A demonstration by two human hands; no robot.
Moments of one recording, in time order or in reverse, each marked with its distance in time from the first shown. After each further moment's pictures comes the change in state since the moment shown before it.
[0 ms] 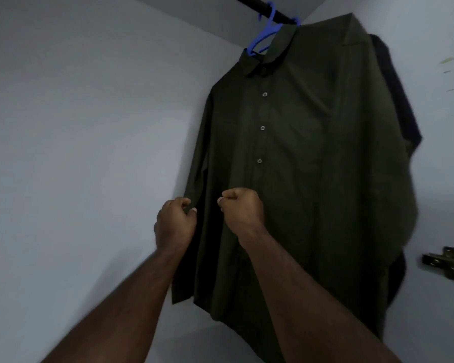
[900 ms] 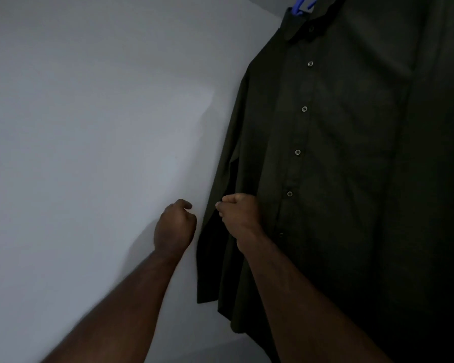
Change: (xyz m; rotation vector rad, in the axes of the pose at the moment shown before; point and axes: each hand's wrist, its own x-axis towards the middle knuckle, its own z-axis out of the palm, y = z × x) left_hand 0.067 -0.095 0.063 0.098 -0.040 -0.075; right_hand 0.088 0.070 0.110 0.165 -0.088 0.147
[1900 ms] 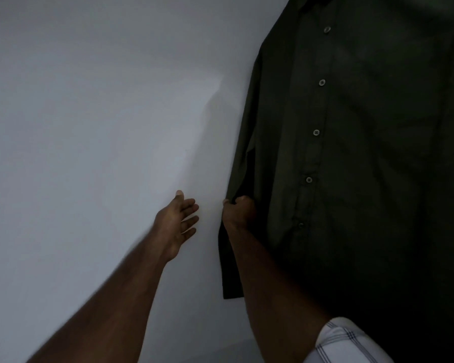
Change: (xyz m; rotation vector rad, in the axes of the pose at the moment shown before) left_hand 0.014 -0.021 -0.040 -0.918 -0.391 -0.505; right_hand 0.060 0.050 0.080 -0.080 0.245 0.102
